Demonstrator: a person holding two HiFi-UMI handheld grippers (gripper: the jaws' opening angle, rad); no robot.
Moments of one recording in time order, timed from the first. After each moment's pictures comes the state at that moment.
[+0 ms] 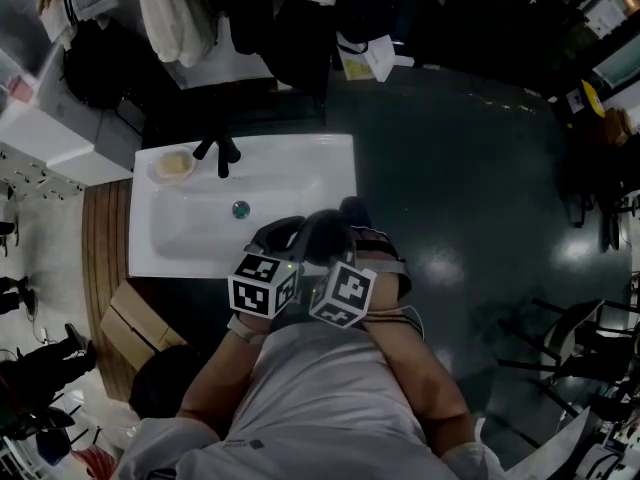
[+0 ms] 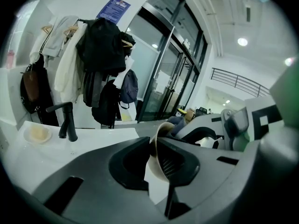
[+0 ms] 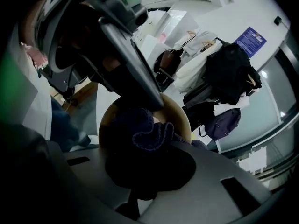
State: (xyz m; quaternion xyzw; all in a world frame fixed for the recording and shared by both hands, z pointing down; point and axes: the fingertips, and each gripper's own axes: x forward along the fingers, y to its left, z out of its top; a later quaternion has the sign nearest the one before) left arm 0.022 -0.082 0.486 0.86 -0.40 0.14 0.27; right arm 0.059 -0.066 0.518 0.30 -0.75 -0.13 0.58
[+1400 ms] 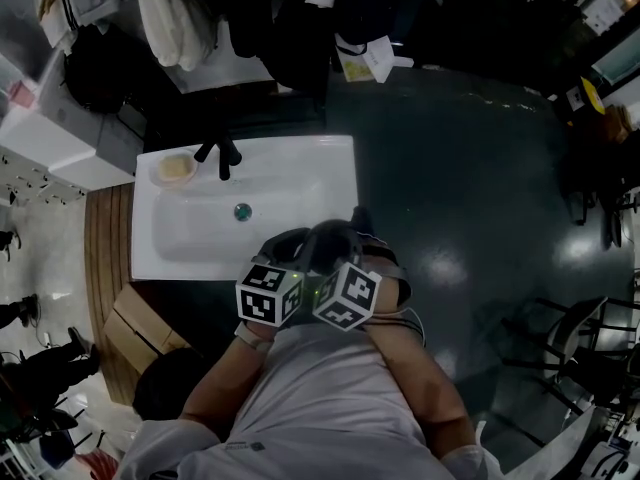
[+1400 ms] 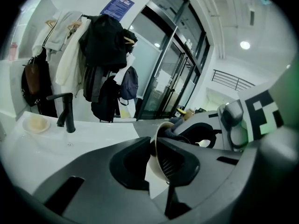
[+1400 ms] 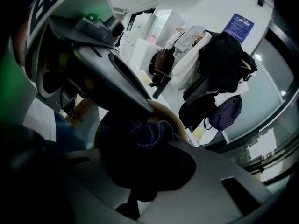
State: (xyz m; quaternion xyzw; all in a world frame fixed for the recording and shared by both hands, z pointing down) left arm 0.031 -0.062 0.498 0.86 -0.40 0.13 0.29; right arm 0.063 -0.053 0.524 0.33 -0.77 -0.07 0.55
